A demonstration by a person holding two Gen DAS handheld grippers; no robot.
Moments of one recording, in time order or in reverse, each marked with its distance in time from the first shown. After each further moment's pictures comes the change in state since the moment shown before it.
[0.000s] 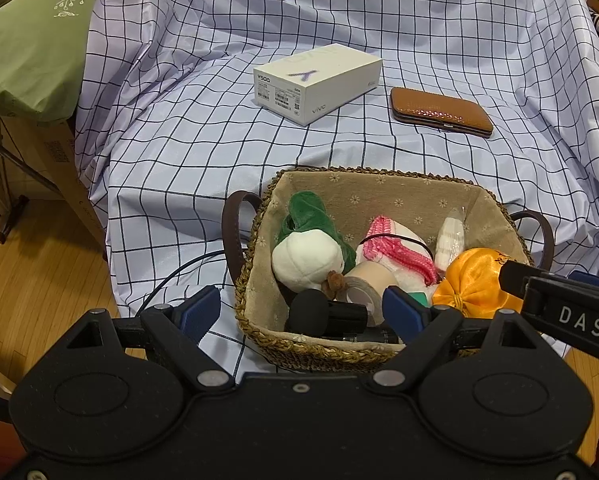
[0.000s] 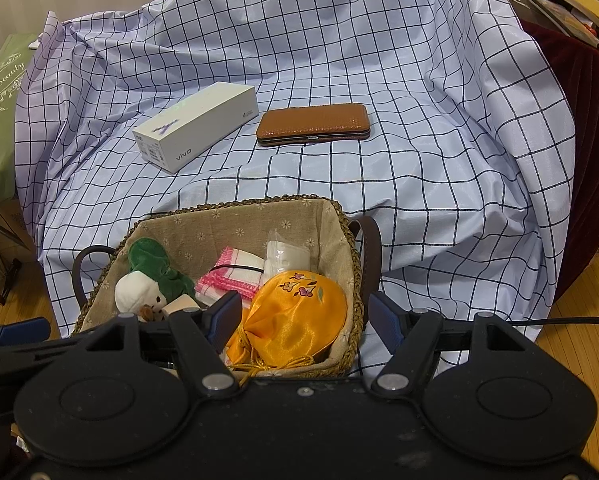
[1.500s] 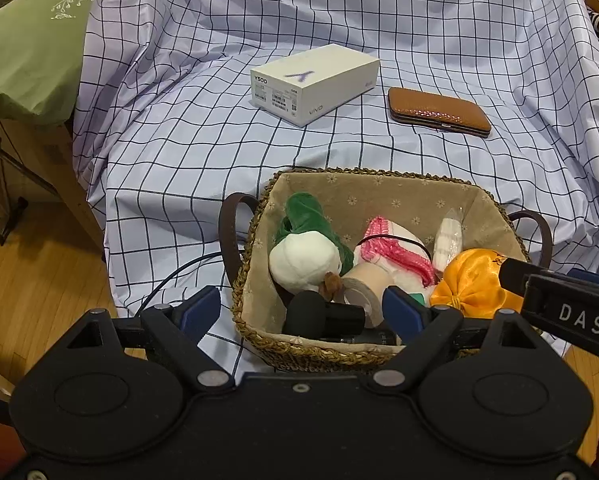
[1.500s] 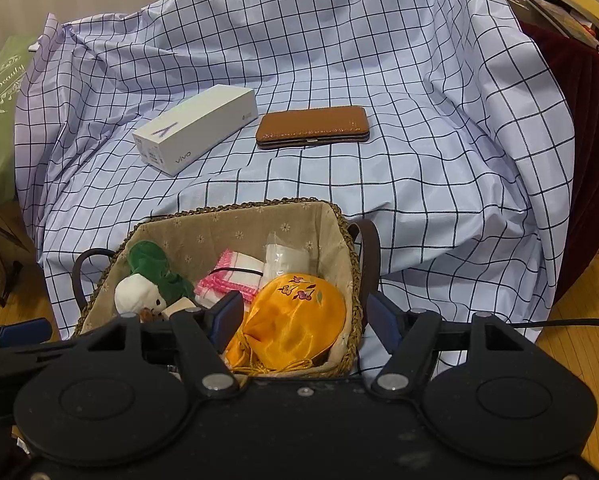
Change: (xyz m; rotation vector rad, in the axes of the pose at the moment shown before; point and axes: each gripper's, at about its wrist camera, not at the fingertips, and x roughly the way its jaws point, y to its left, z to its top) left arm 0.000 -0.001 0.001 0.002 -0.004 -0.001; right arm 0.000 -0.001 0.000 0.000 -0.004 0.001
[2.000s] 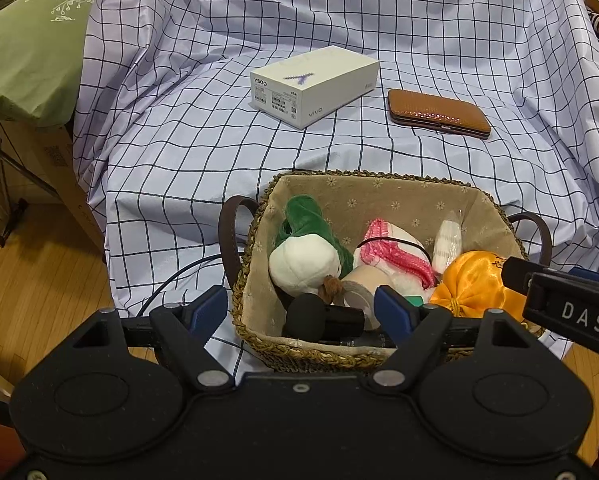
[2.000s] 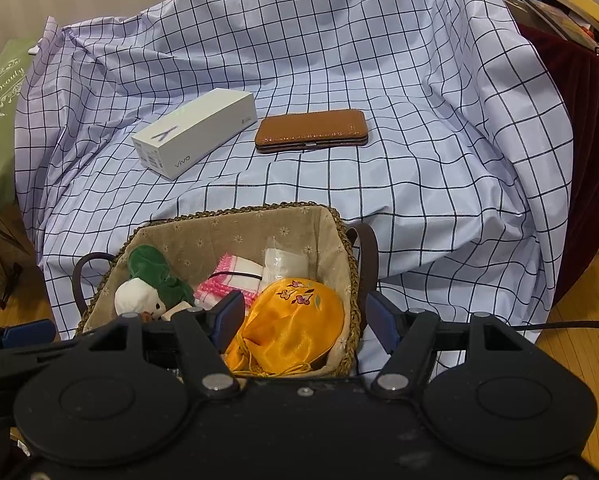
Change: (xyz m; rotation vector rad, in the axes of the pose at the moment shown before) left arm -0.001 -0.001 0.001 0.001 -0.004 0.002; right arm -0.001 -0.001 0.001 0.000 -0.004 0.001
